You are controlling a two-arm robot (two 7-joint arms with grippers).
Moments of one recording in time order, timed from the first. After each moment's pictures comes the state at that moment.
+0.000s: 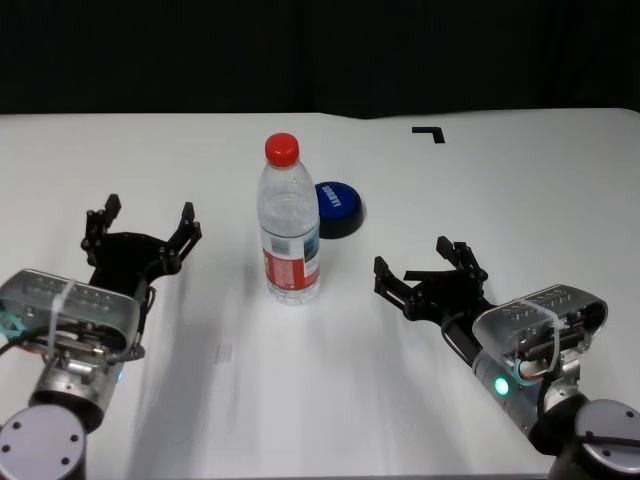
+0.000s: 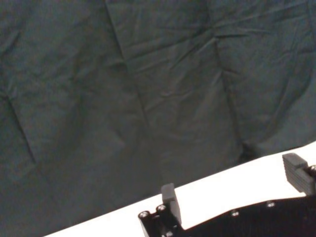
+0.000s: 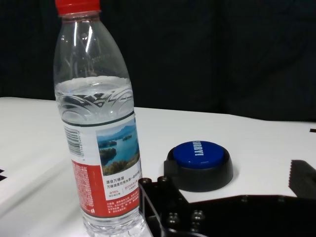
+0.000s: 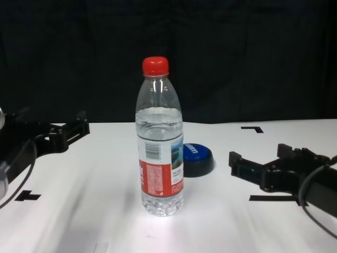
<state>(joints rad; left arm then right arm) 0.06 0.11 0.08 -1.68 0.22 -0.06 -0.03 -0.06 0.14 -0.23 -1.73 0.14 0.08 0.17</state>
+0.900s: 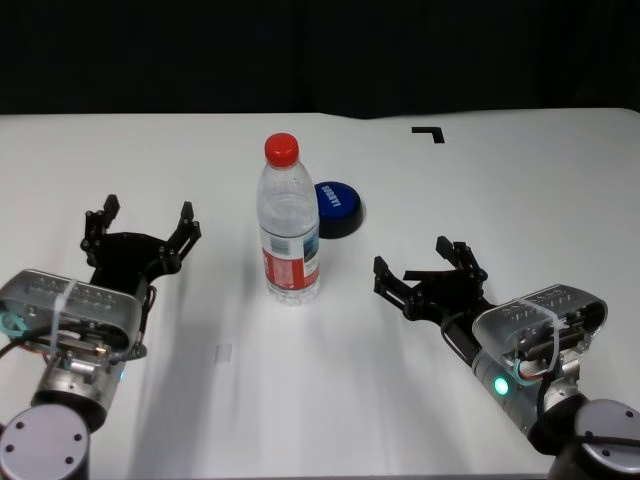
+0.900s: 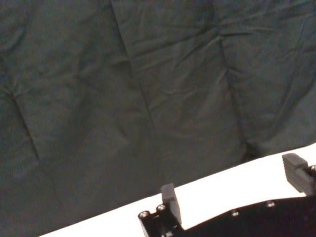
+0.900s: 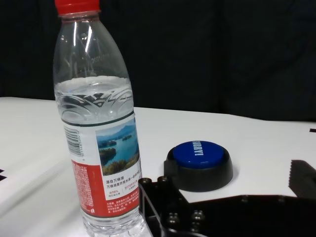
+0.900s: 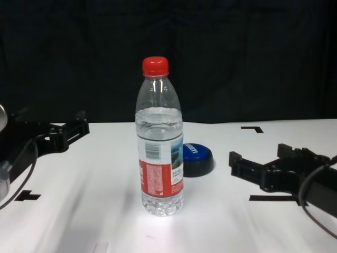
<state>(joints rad) 0.06 0.10 0.07 -1.68 0.23 -0.06 -0.01 -0.06 0.14 -0.23 -1.73 0.14 0.08 0.17</state>
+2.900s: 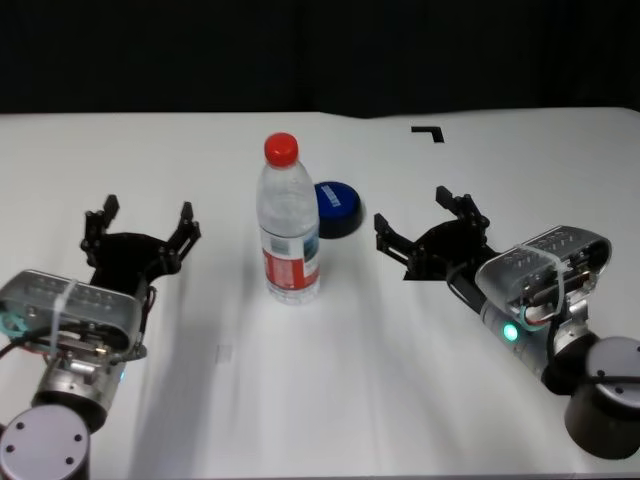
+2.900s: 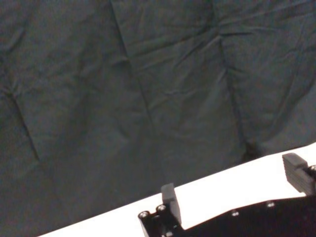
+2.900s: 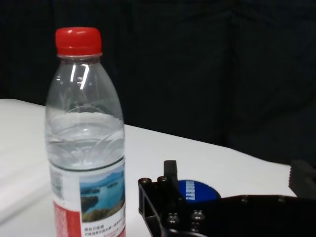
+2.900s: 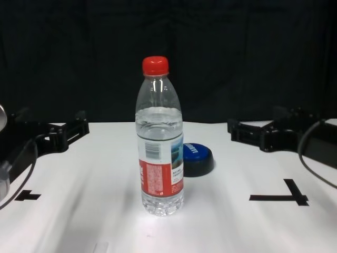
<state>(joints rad) 0.06 0.10 0.07 -1.68 0.23 -0.06 -0.02 0.05 0.20 -0.24 -1.72 0.12 0.13 0.21</state>
